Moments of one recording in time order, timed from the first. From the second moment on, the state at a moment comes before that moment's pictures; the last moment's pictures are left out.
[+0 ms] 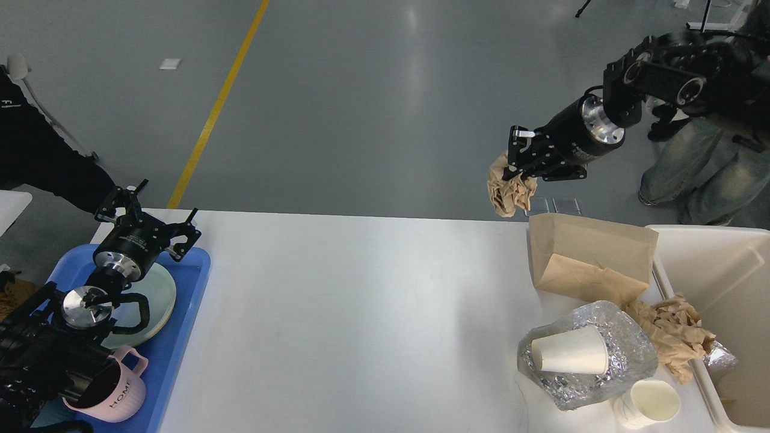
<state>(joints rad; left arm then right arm) -0.64 0.28 -1.09 -0.35 -0.14 -0.53 0.01 1.82 -0.25 -1.12 0.68 0.09 0.86 0.07</state>
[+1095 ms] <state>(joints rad) -0.64 0.28 -1.09 -0.35 -0.14 -0.53 0.01 1.03 -0.58 -1.00 0.29 0.09 0.20 0.07</state>
